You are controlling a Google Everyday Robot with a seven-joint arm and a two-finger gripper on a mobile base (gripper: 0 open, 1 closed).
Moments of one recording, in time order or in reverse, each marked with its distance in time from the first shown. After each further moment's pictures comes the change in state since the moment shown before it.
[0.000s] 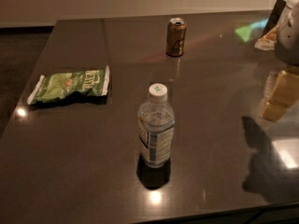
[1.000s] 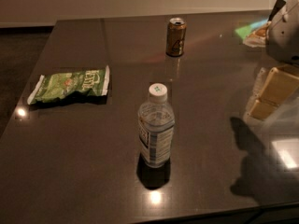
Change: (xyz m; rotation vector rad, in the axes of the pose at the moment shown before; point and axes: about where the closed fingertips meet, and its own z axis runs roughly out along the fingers) arm -0.027 0.006 -0.003 -0.001 -0.100 -0.034
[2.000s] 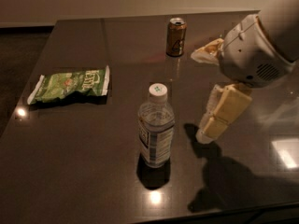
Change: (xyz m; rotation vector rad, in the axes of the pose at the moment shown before) arm -0.086 0.051 0.027 -0.138 -0.293 -0.112
